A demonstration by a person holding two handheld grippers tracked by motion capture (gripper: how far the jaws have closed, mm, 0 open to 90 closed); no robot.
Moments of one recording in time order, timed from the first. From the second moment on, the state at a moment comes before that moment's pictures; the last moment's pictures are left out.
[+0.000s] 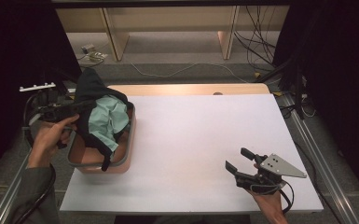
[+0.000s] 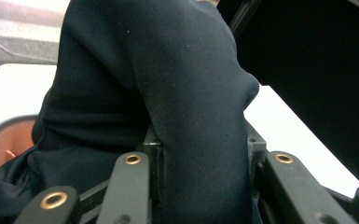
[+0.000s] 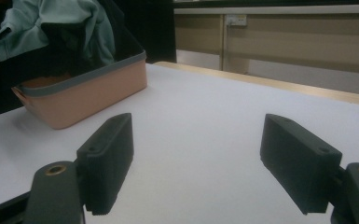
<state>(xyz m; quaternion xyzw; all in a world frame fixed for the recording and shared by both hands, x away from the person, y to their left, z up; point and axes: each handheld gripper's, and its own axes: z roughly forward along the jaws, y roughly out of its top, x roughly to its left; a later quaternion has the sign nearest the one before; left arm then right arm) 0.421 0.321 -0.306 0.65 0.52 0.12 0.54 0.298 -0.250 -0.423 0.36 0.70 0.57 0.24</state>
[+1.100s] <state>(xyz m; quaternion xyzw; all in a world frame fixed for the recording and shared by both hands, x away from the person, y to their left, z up) 0.411 0.287 -0.256 0.63 0.42 0.09 0.65 0.300 -0.250 -0.425 0.36 0.70 0.56 0.24</state>
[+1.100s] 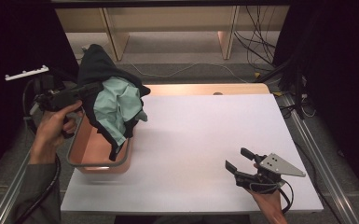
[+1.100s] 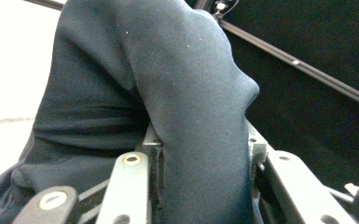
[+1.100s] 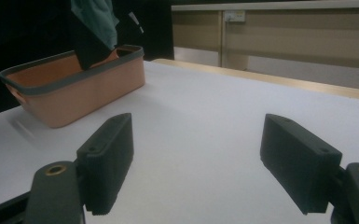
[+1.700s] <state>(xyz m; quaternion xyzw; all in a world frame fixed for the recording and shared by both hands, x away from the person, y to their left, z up) 0.416 0.223 -0.260 0.65 0.38 0.05 0.66 0.300 -0.251 -0.425 0.36 0.70 0.56 0.24</state>
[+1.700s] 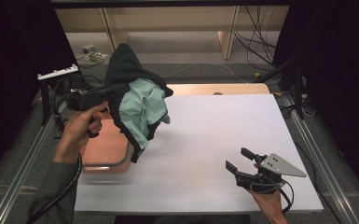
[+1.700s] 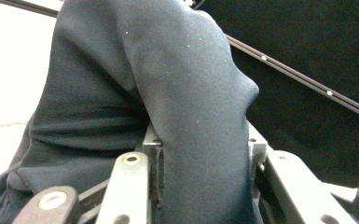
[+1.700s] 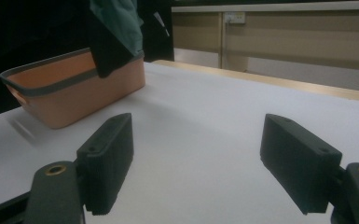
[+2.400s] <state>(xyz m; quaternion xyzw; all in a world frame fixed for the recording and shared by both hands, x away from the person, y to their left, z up) 0.428 0.142 -0.294 0.71 0.37 0.02 0.60 0.300 -0.251 -0.424 0.36 0.70 0.56 0.24</state>
